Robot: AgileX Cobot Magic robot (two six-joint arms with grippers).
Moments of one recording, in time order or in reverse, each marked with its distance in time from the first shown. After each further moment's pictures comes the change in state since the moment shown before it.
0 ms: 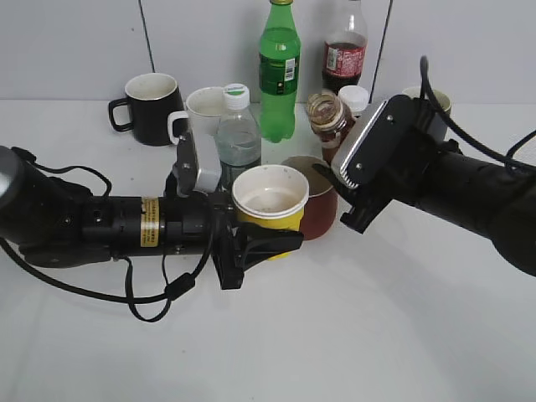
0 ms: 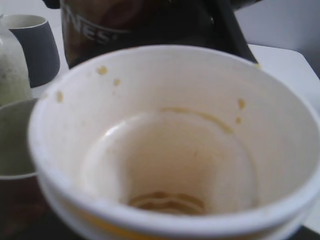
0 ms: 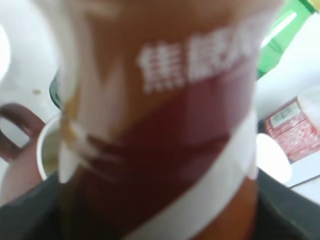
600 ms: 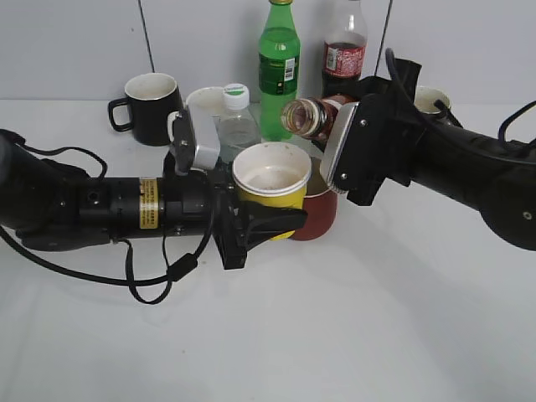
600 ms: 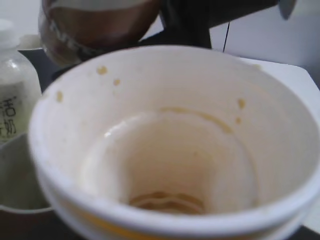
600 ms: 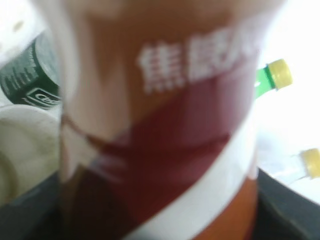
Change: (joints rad) left arm 0.000 -0.048 -0.020 0.000 0.013 -0.042; right arm 0.001 0.000 -0.078 0.004 0.003 -0.403
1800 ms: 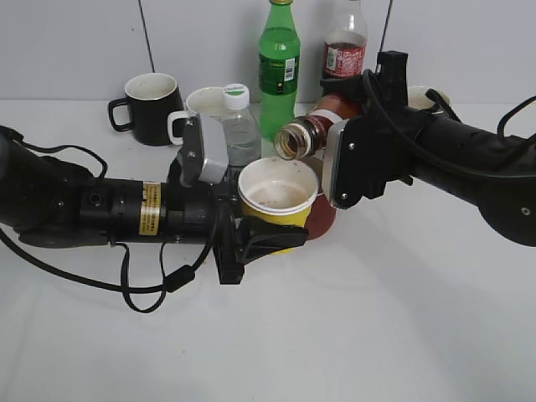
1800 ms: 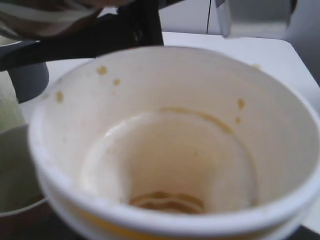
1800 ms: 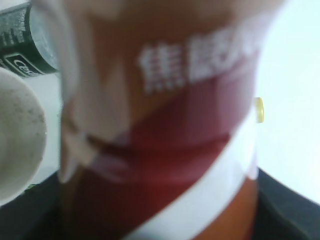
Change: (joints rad) left arm -0.012 -0.023 0.000 0.088 0.056 -0.002; right arm 0.000 0.000 -0.016 0.001 -0.007 -0.303
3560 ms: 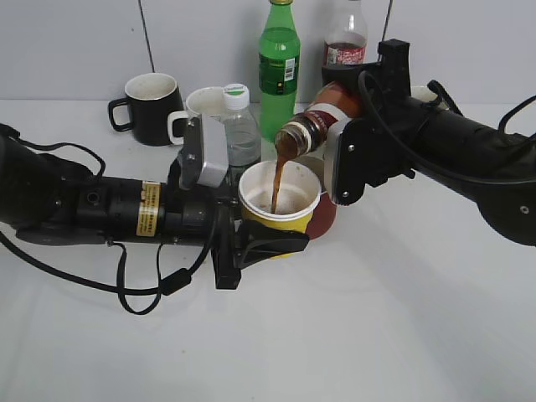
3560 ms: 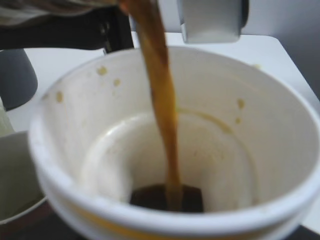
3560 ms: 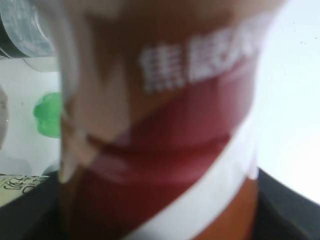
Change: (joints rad) left arm 0.000 -0.013 0.000 0.046 -0.003 0.000; right arm 0.000 0.000 0.000 0.035 -0.067 -0.139
